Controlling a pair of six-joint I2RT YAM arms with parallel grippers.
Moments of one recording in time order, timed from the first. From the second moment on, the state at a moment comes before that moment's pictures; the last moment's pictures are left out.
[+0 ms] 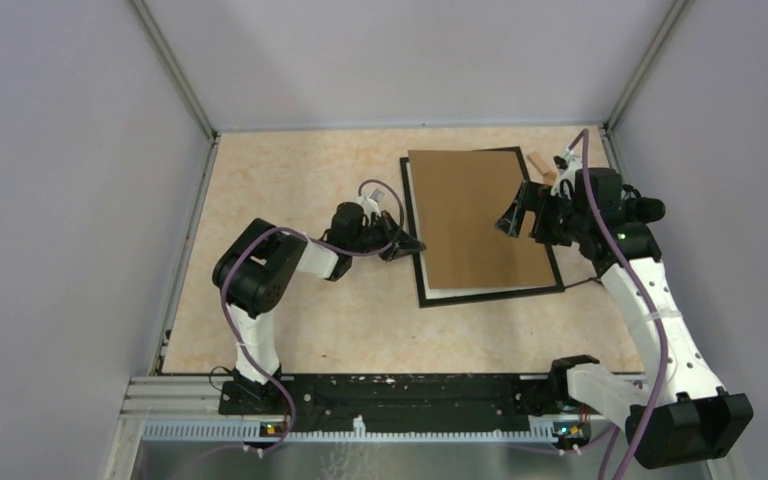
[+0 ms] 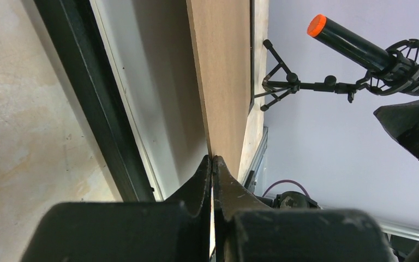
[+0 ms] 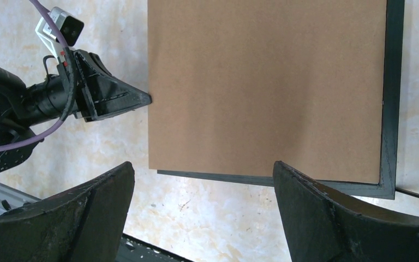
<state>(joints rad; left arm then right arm) -0.52 1.94 0.82 0.78 0.63 -1.16 0.14 1.02 1.07 -0.73 -0.26 0.34</state>
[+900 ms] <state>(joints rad) -0.56 1.77 1.06 0.07 0.39 -0.67 0.14 1.03 1.01 -0.69 -0.26 0.34</state>
